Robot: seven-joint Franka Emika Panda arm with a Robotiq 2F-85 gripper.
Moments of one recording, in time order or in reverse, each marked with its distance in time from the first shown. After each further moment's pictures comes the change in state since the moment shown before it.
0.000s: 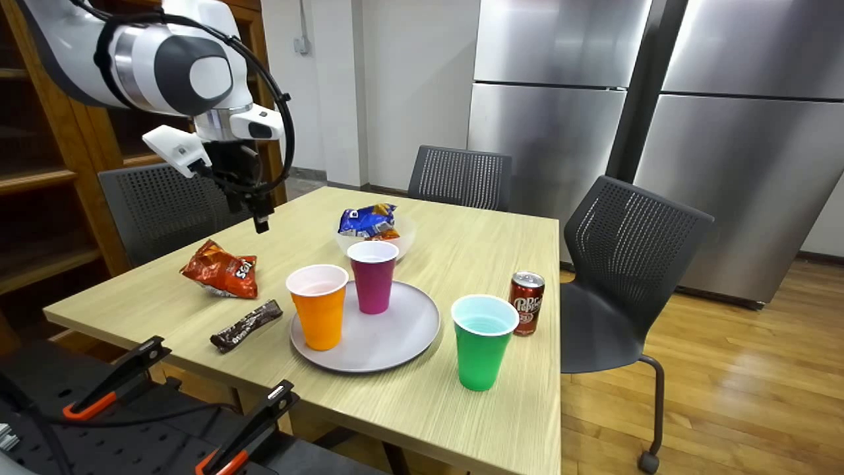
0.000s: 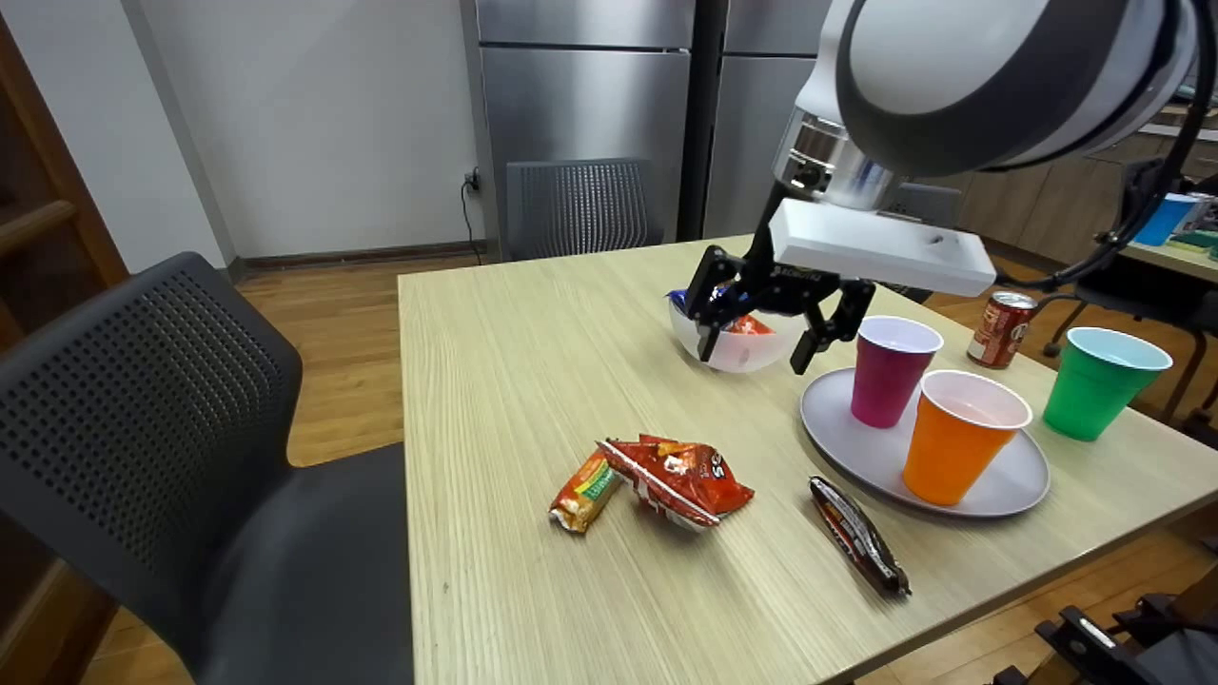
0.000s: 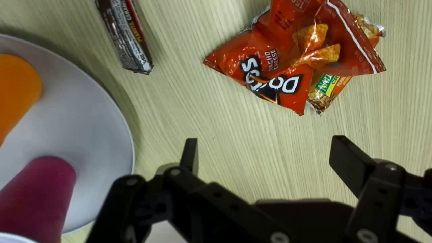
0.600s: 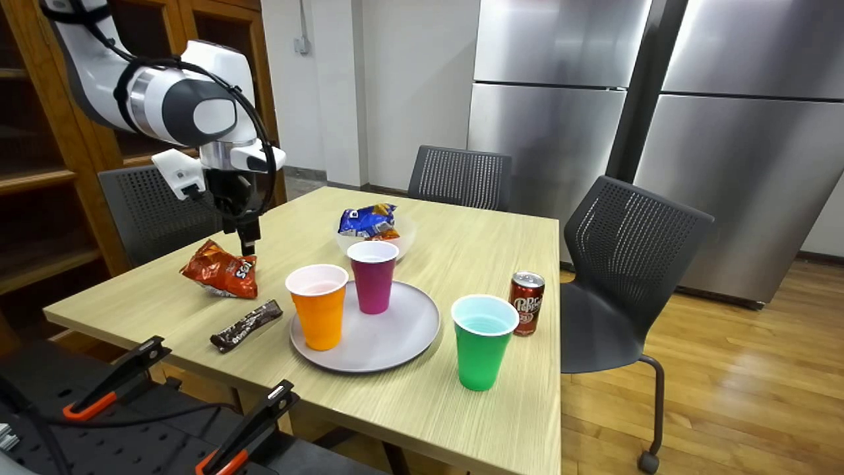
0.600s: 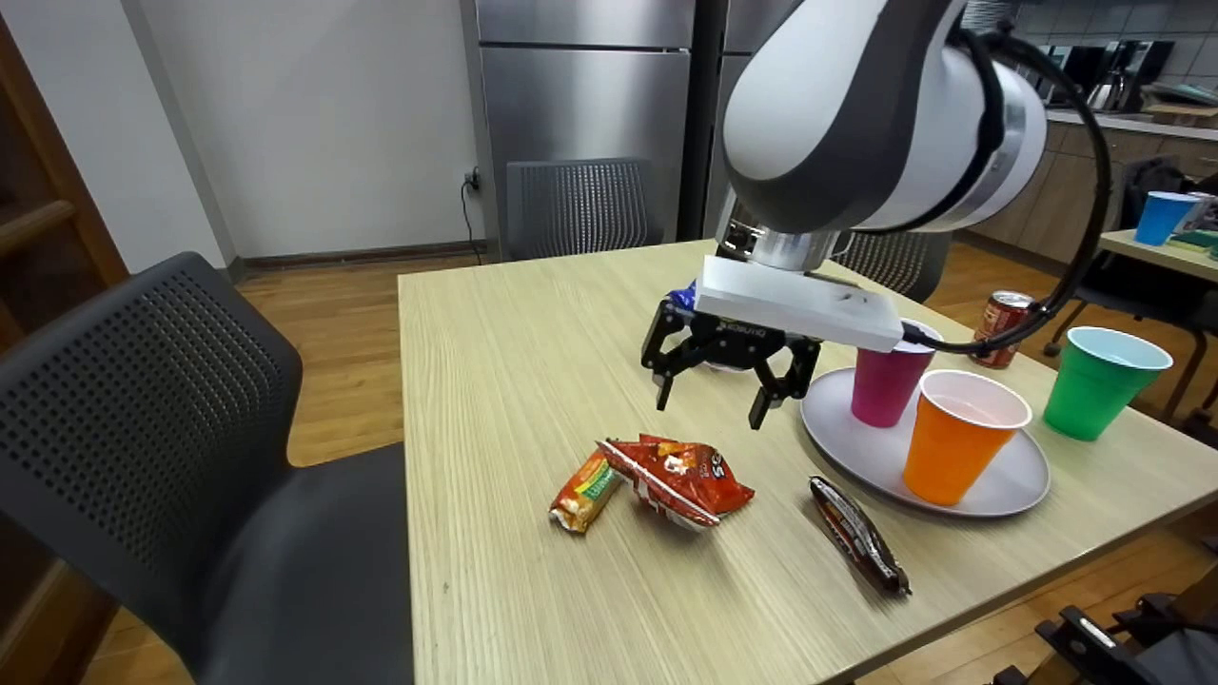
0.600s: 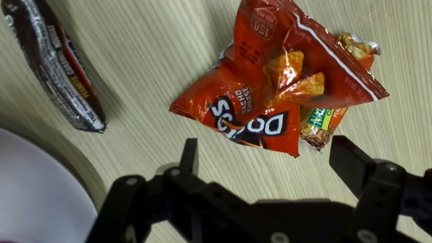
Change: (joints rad) arm 0.033 0.195 0.024 0.143 0.169 -0.041 0.000
